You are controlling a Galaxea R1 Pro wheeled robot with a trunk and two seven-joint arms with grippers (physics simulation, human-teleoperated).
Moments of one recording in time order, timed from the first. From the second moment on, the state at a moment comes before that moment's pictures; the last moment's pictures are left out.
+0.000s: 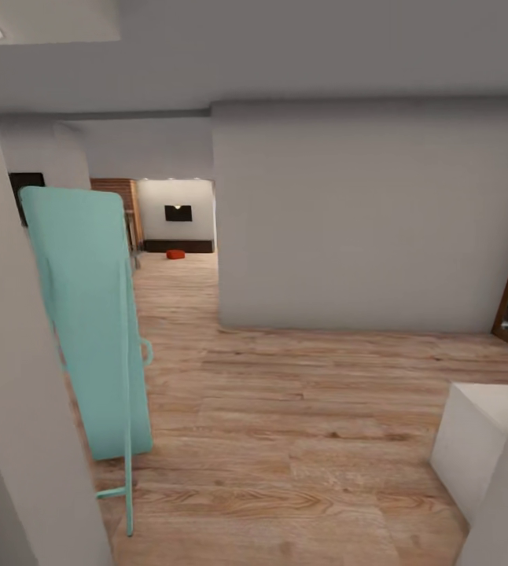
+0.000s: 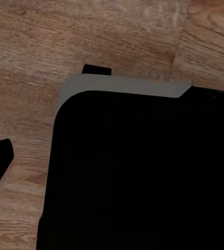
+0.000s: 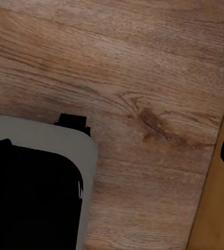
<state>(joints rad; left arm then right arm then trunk) 0.00 -0.01 0.01 -0.05 0.16 -0.07 0.01 -0.11 -0.08 0.27 0.03 -0.09 -0.16 -0.01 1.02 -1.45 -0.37</state>
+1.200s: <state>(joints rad) 0.00 -0.01 0.01 -0.05 0.16 -0.08 0.01 -0.10 -0.09 0.27 0.03 -0.08 -0.17 -0.01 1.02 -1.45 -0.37</state>
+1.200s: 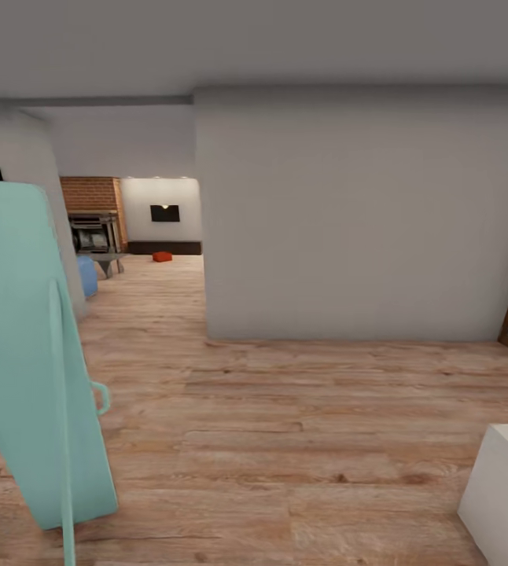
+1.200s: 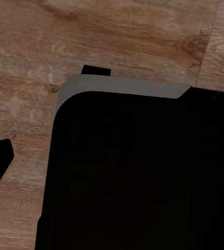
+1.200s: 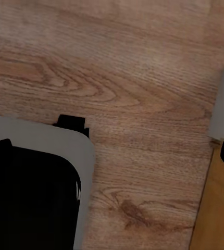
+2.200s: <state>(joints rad) 0.00 -0.01 0.01 -0.05 0.16 -0.08 0.01 -0.10 -0.09 0.27 0.03 -0.08 -0.17 -0.01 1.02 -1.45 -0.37</state>
